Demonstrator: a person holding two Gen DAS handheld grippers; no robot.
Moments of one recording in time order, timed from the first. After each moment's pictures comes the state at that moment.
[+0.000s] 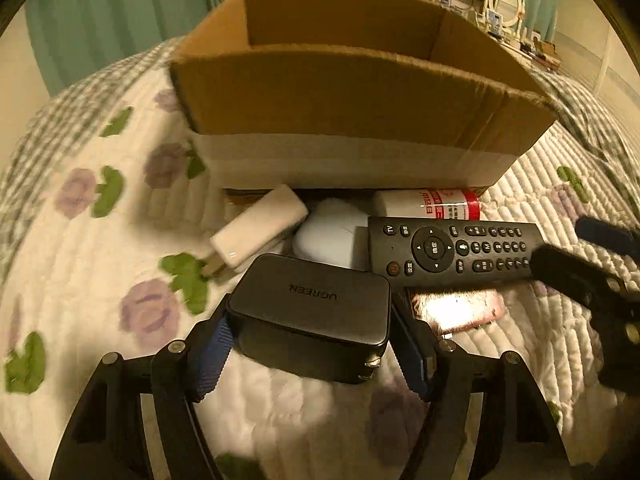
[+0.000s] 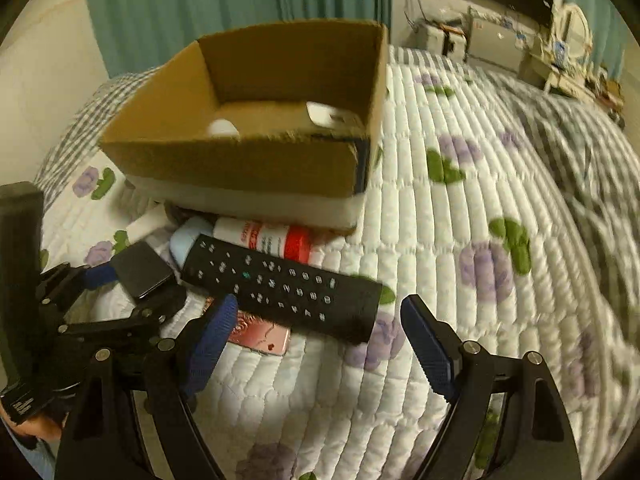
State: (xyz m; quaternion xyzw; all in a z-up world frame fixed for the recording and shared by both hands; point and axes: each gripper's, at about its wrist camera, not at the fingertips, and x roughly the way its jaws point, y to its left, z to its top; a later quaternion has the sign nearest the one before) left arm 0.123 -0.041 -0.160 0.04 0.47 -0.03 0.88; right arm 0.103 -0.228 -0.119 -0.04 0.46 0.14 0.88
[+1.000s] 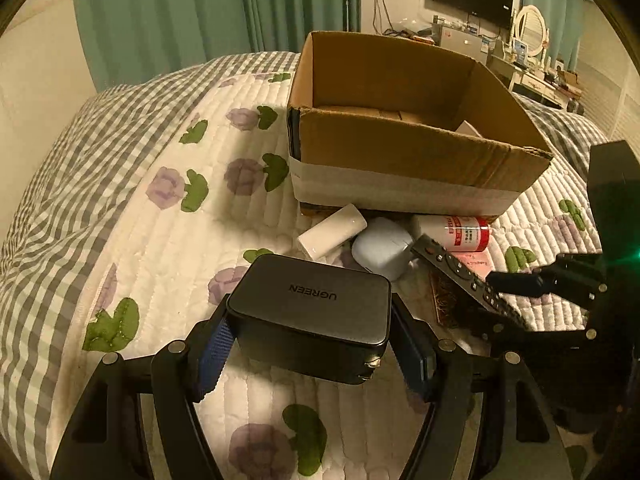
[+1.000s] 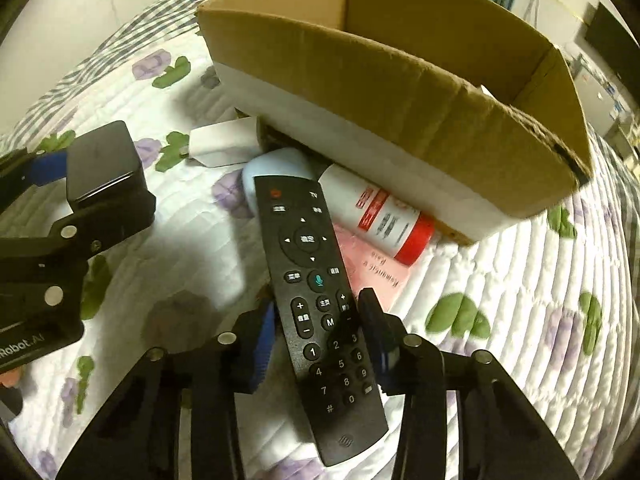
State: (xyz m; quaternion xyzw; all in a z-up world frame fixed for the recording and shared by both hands) left arm 0.092 -0.011 -0.124 0.01 0.44 0.02 0.90; right arm 0.116 -0.153 -0.153 -0.17 0.50 0.26 0.81
